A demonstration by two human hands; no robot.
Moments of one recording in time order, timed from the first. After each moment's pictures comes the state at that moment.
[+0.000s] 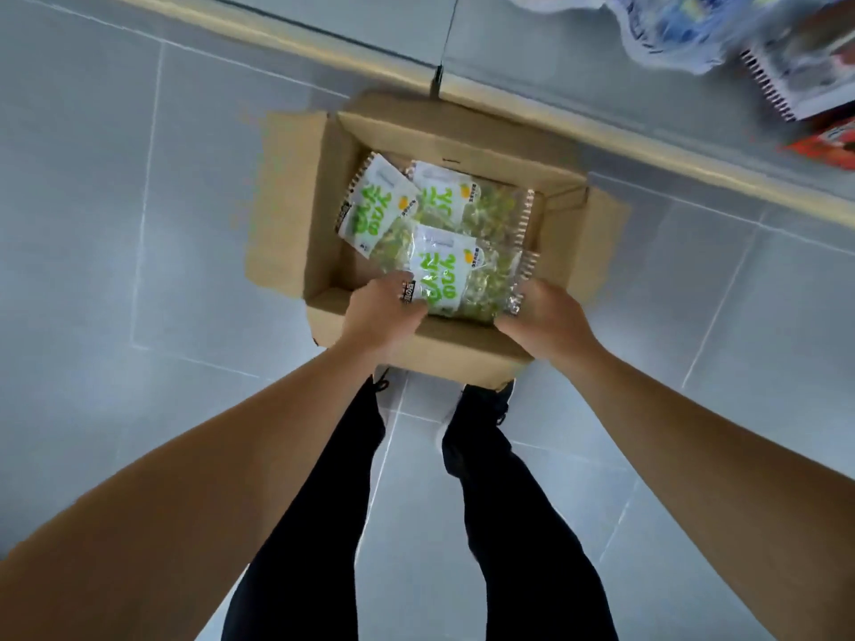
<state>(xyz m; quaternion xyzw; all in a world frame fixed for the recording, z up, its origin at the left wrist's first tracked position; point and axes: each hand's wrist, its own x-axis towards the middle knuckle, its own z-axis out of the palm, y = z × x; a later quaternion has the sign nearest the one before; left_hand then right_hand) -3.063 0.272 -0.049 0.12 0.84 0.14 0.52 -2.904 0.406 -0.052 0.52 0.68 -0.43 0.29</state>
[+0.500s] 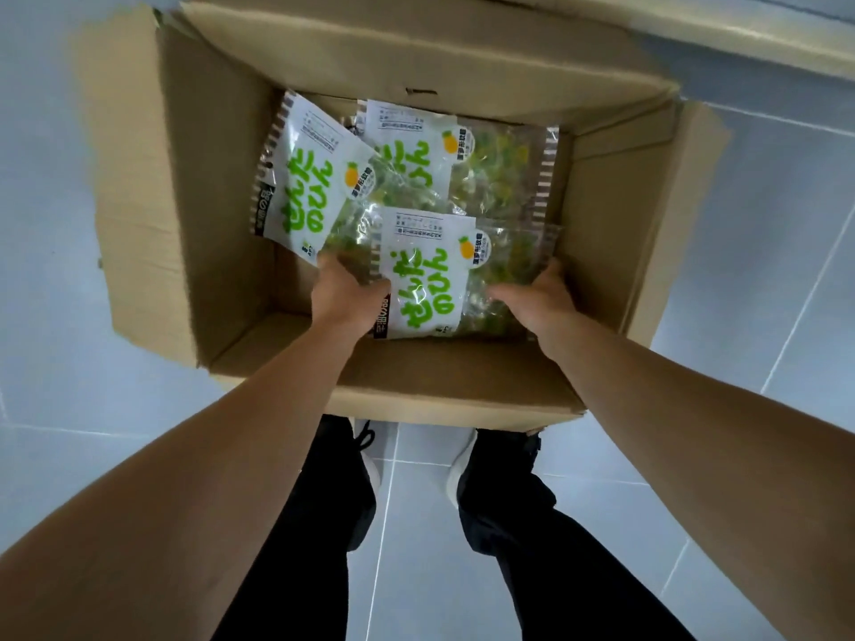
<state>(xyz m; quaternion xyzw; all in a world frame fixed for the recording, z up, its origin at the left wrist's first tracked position) -3.081 0.275 -0.294 -0.02 0.85 0.16 0.50 -2.907 0.408 -0.287 0.72 0.44 -0.49 0.23</state>
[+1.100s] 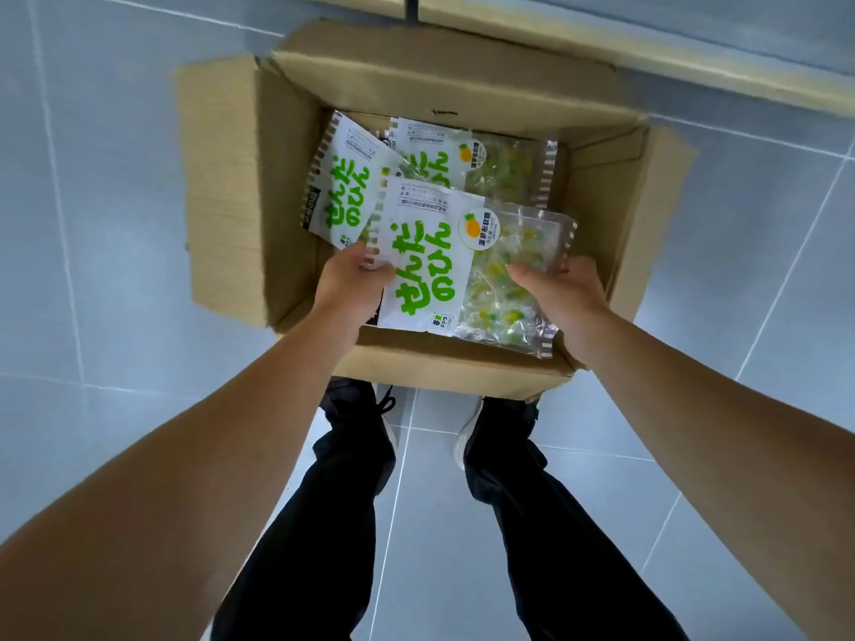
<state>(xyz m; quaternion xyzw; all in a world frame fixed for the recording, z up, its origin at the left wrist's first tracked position) -3.101 0.269 -0.208 -0.05 0.80 0.27 0.53 -2.907 0.410 -0.200 0.72 0.41 -0.54 0.13</state>
